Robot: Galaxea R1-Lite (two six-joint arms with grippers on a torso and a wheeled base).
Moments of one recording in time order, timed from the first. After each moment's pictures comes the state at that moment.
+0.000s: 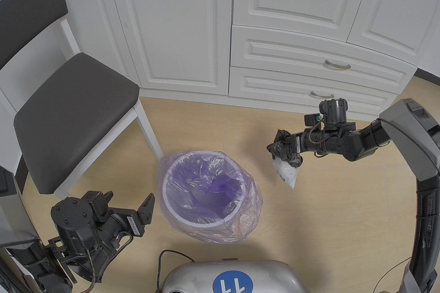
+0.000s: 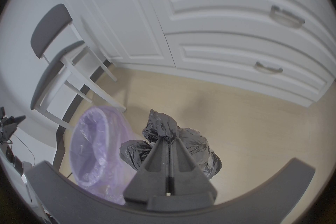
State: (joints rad) left arm -0.65 1.83 -0.02 -1.53 0.50 -0.30; right arm 0.23 2.33 -1.41 -0.43 0.25 -0.02
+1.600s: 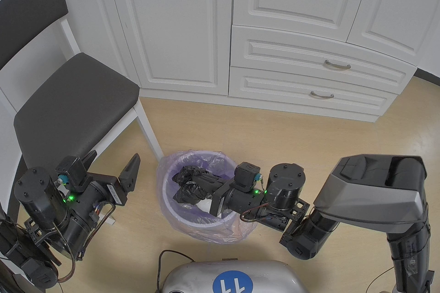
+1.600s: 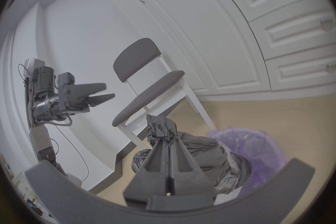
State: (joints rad) left arm -0.55 1.65 -0.11 -1.53 0.40 -0.08; right arm 0.76 2.39 -0.92 -1.55 0.25 0.28
